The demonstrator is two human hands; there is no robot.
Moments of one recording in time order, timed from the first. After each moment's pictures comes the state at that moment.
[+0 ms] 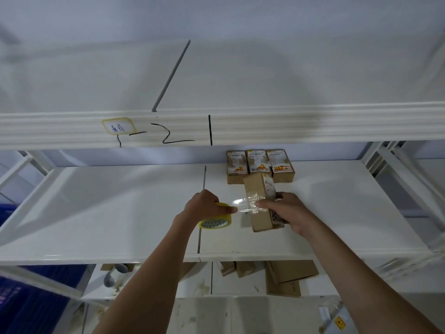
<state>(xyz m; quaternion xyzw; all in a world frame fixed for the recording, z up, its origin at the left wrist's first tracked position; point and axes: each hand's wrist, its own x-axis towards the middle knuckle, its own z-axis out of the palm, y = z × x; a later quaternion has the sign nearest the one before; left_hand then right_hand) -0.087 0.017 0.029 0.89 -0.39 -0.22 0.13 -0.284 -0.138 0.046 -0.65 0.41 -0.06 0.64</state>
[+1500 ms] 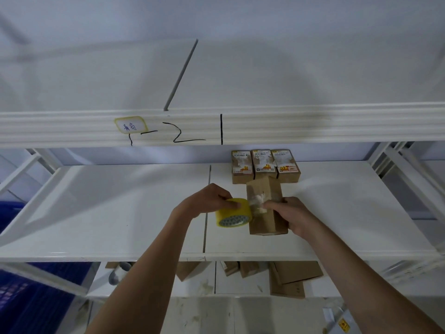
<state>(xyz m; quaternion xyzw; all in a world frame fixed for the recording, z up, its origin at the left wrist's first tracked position) -0.082 0.026 0.061 0.79 -0.41 -0.37 0.28 -0.278 -0.127 0.042 -0.61 0.44 -0.06 0.66</state>
